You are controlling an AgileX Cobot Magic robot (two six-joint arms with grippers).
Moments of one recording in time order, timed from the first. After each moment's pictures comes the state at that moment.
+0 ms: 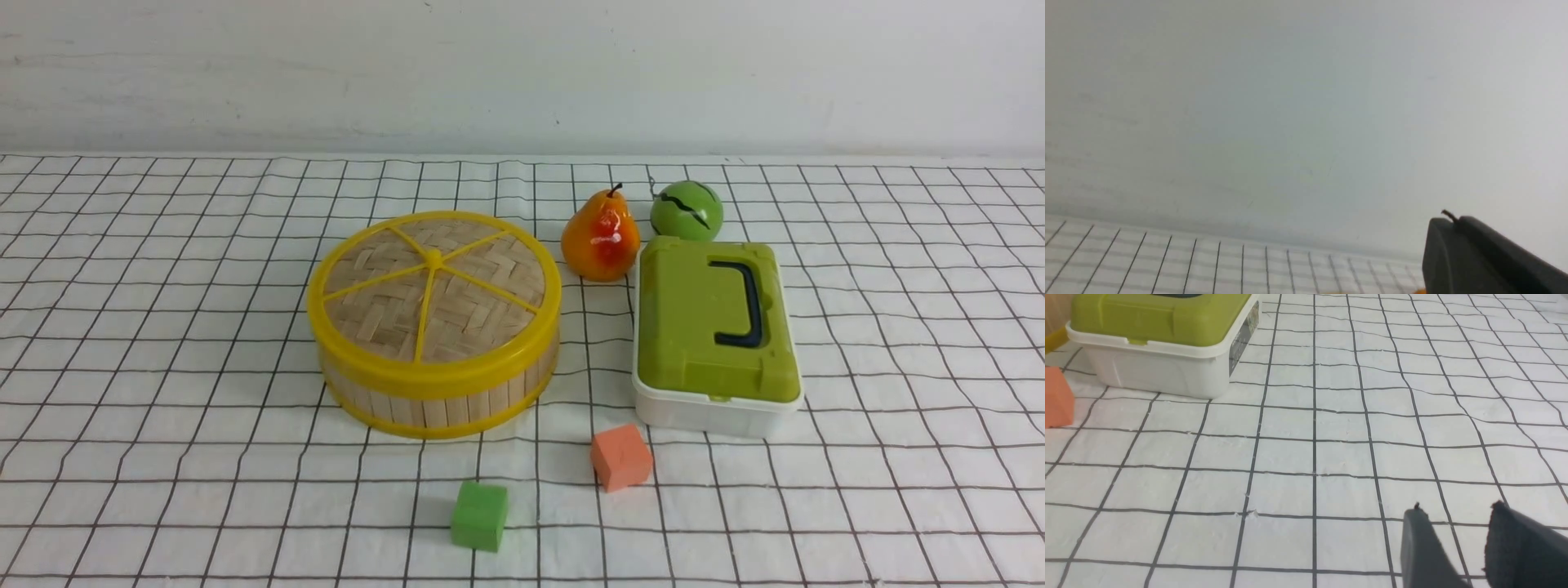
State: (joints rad) right arm -0.01 -0.01 0.02 -0.04 0.39 0.04; left arm -0.13 0.61 -0.81 -0.05 0.20 -0.22
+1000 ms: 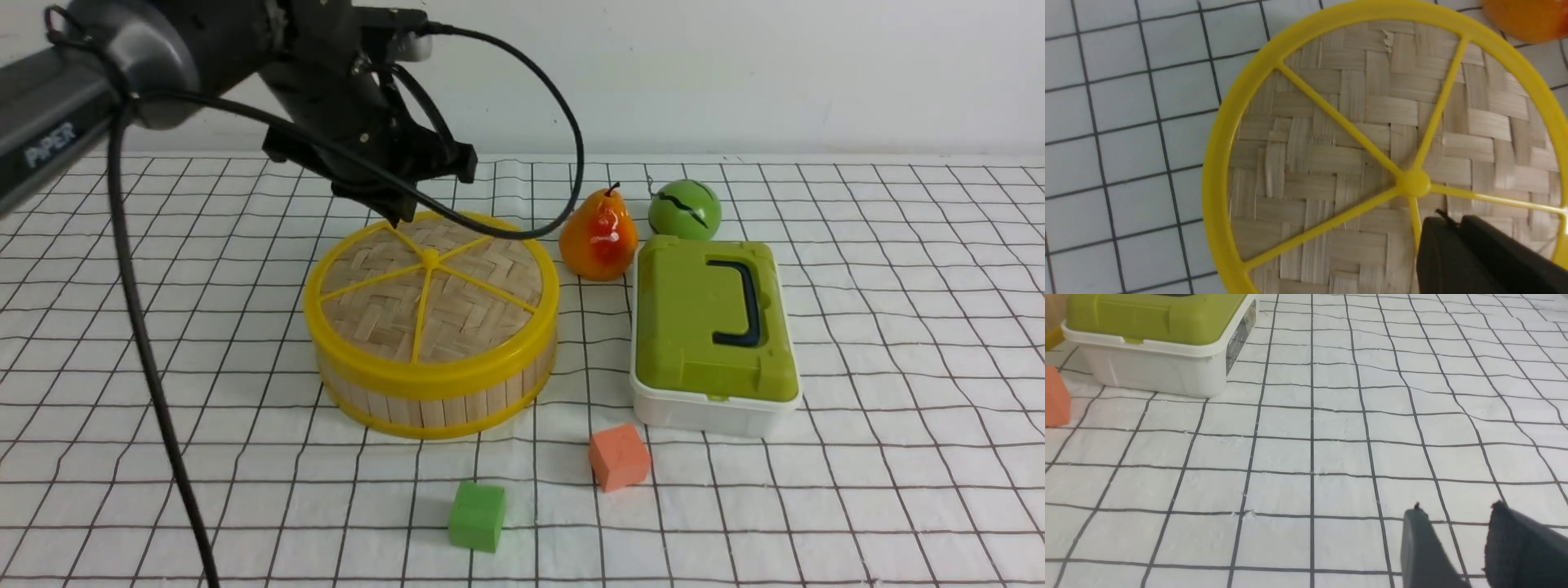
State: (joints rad) right arm -0.01 -0.01 0.02 -0.04 0.39 0.04; left arm -0.37 2.01 -1.95 0.05 1.01 -0.17
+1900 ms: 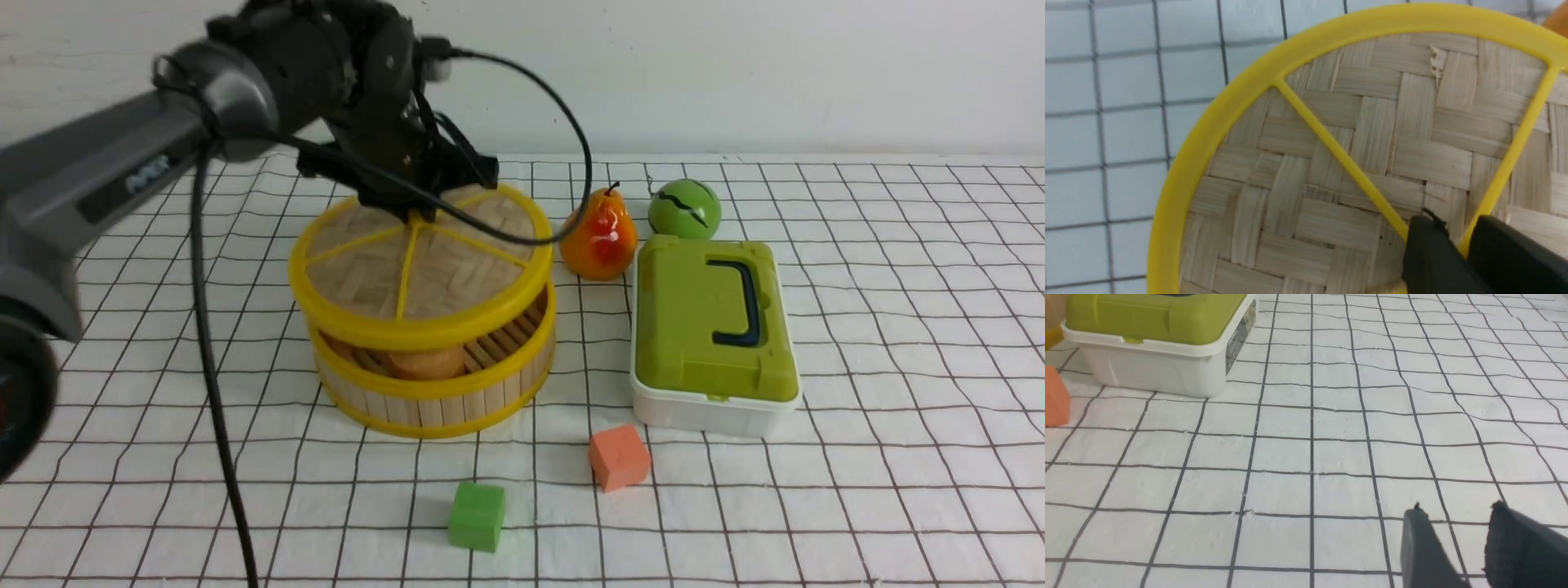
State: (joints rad) right arm -0.01 -0.01 0.02 -0.04 0.39 0.04; left arm -0.39 2.04 -1.98 0.19 0.90 -0.36
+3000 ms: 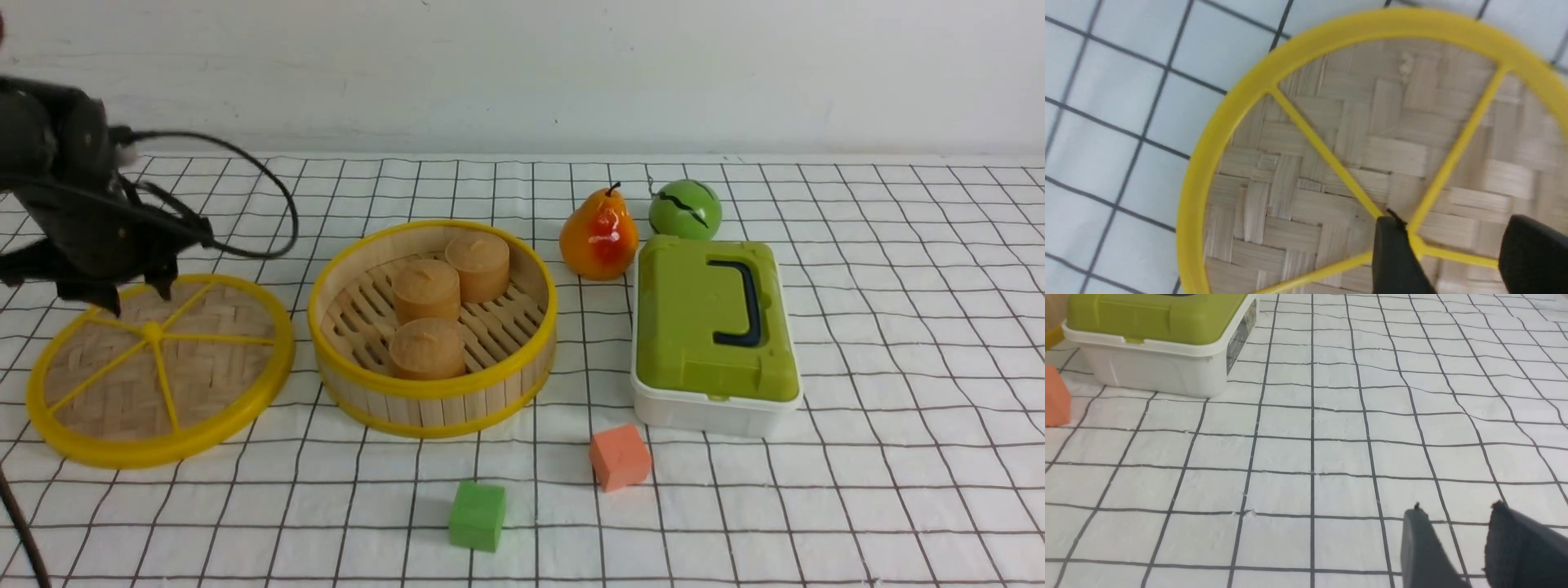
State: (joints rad) right arm -0.01 -0.01 0.02 -0.04 0.39 0.04; left arm 0.04 1.91 -1.57 0.19 0.76 -0.44
